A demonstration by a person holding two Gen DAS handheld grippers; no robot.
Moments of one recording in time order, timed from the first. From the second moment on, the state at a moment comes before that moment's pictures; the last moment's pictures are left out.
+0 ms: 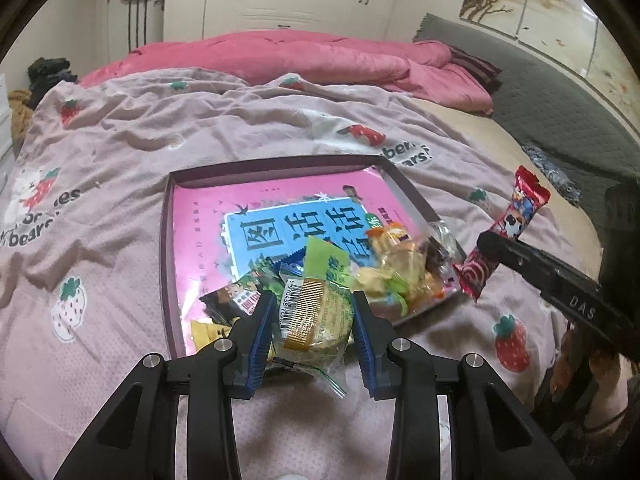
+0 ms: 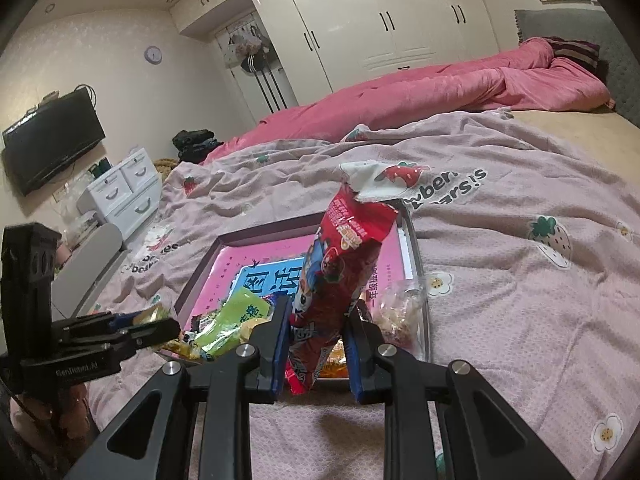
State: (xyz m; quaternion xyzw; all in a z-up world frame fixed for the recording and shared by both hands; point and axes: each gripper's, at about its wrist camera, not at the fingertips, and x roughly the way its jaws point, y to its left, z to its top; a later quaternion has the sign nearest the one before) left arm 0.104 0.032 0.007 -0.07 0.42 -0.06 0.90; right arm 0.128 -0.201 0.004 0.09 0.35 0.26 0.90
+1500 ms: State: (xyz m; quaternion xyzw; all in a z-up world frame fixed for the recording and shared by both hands) left arm 0.139 0.060 -0.030 -0.11 0.44 -0.02 0.89; right arm 0.163 -0.151 -0.023 0.00 0.37 0.23 0.90
